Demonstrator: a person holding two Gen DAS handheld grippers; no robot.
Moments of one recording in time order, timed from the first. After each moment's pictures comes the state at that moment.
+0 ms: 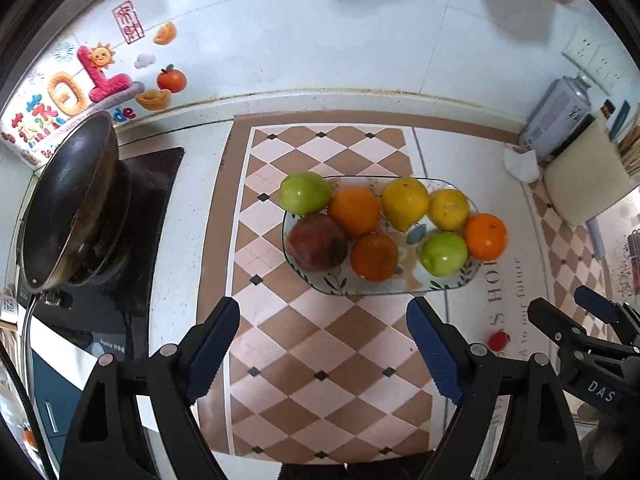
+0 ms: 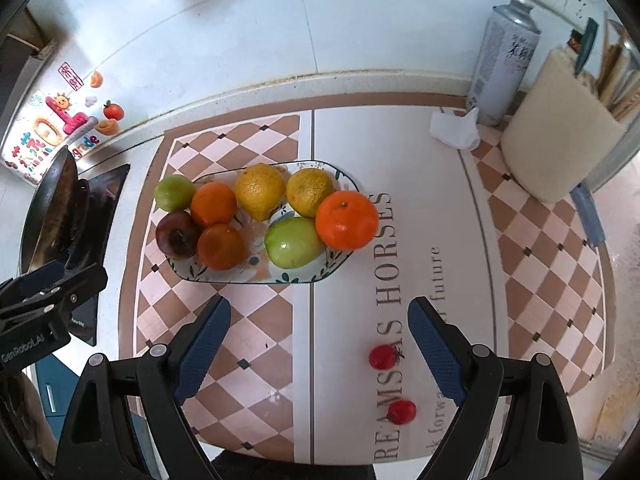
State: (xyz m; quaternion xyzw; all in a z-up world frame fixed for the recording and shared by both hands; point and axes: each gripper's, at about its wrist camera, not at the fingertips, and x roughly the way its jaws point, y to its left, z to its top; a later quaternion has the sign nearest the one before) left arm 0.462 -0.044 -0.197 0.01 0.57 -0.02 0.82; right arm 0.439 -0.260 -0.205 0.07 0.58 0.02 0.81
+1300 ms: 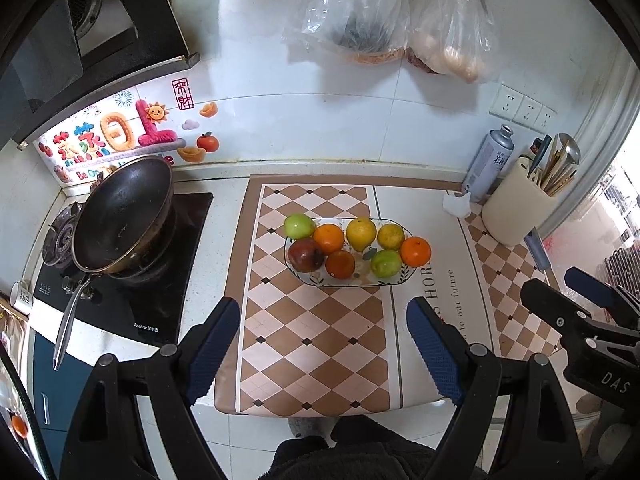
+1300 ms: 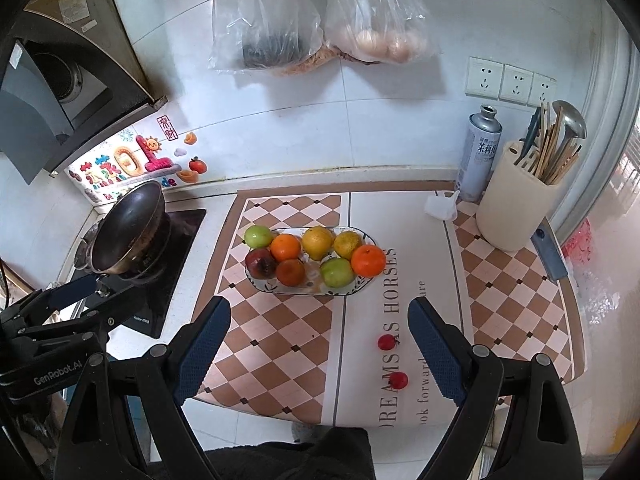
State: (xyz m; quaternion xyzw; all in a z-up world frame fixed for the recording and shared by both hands) left arm 0.337 -0.046 -0.061 0.00 0.48 -0.03 0.88; right arm 0.319 -0.249 -0.029 0.06 0.47 0.07 0.88
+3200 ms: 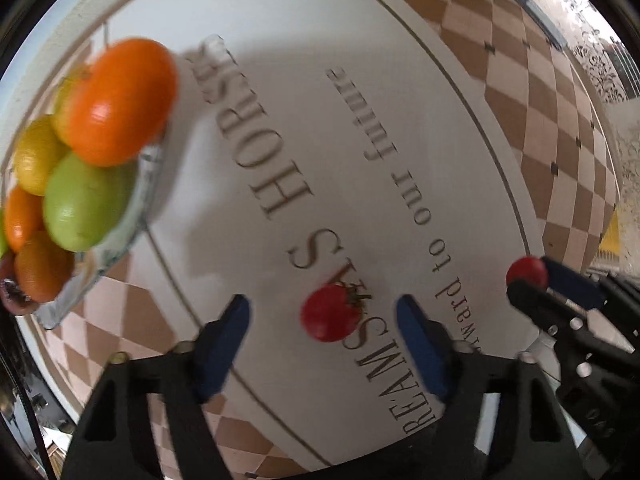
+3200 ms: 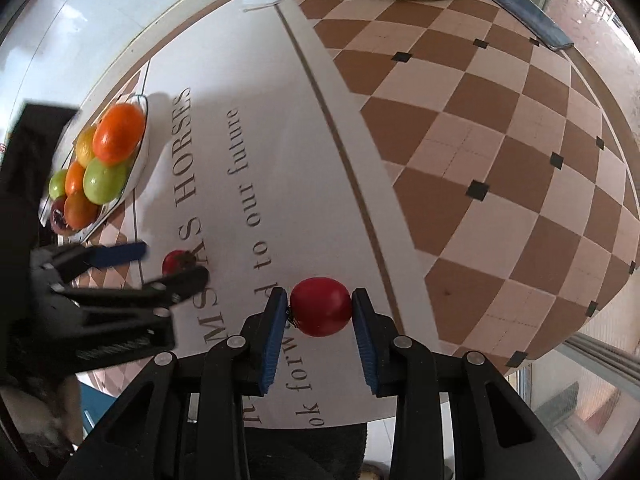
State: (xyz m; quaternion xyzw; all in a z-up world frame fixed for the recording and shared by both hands) left arm 0.459 -0.302 -0.378 0.18 0.72 -0.21 0.64; right arm 0.365 -0.439 -0.349 0.21 0.66 -0.04 0.72
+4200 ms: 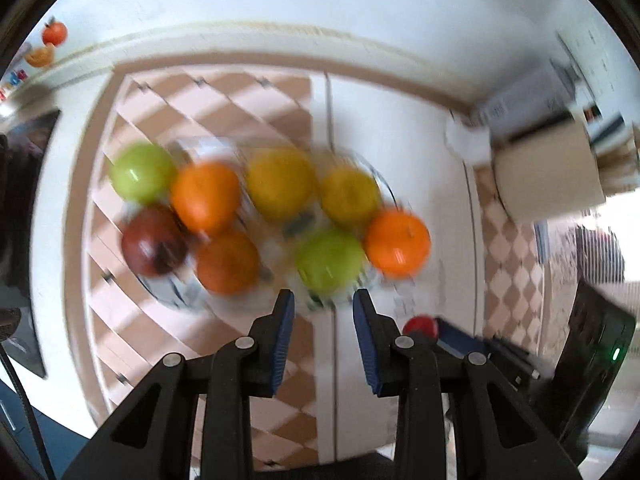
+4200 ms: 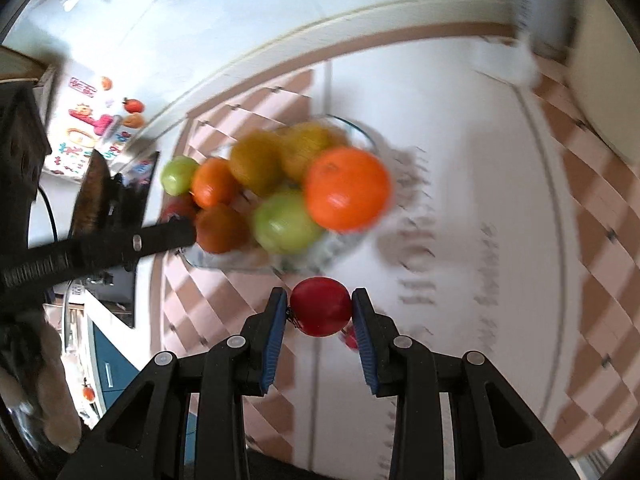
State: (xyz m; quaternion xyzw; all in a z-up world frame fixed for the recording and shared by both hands) left arm 0.560 -0.120 -0.264 -0.08 0.66 -0.11 0.74; right arm 0.494 -0.299 -0.292 0.17 0.62 0.15 0.75
